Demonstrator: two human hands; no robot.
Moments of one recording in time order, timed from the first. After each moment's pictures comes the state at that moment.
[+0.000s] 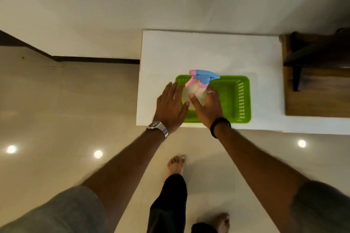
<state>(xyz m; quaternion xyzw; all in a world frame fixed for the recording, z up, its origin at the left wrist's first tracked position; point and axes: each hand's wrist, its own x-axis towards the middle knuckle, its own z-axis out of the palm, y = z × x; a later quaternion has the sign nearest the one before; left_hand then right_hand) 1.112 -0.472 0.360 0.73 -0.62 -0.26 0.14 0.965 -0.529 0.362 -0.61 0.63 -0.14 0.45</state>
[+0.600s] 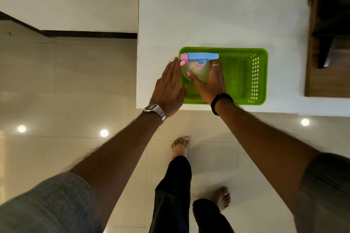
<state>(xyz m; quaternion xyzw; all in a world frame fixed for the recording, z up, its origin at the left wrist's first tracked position) 1.127 -0.469 0.323 0.70 -0.63 -0.29 0.15 0.982 -0.543 0.322 -0.60 0.64 -0.15 0.45</state>
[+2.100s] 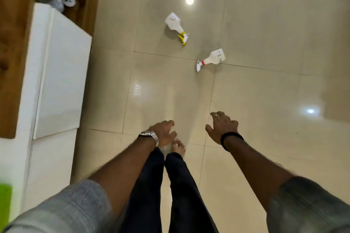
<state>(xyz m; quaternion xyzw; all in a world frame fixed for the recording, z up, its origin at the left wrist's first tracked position) 0.369 -0.102 0.372 0.13 -0.81 -0.29 -0.50 0.270 0.126 0.369 -0.12 0.89 0.01 0.44</state>
